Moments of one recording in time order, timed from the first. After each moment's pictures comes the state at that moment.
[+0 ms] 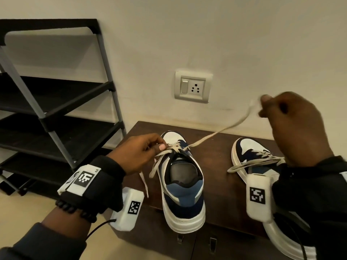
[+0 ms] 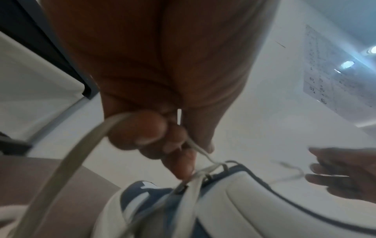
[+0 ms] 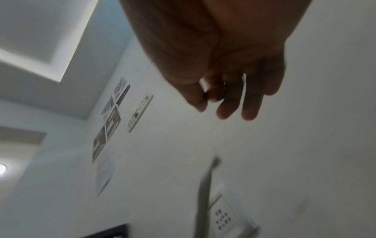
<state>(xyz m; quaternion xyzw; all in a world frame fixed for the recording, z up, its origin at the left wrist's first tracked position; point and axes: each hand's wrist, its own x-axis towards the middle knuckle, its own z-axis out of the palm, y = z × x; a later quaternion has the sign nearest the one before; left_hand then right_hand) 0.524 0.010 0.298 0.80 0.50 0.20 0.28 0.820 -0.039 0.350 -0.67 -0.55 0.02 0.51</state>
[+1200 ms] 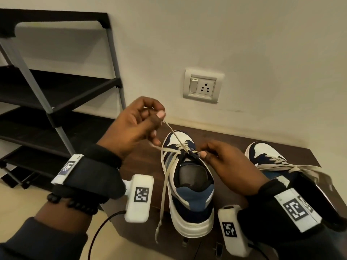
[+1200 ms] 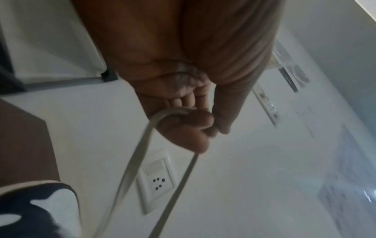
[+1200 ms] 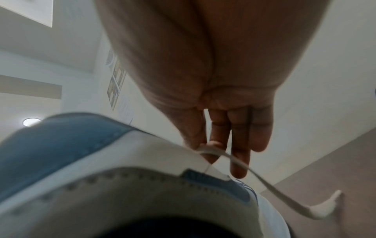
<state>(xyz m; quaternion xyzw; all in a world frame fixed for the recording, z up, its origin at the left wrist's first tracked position) 0.514 0.010 0.332 0.67 0.36 0.48 0.44 0.743 -0.027 0.288 -0.55 -0.76 0.21 0.27</state>
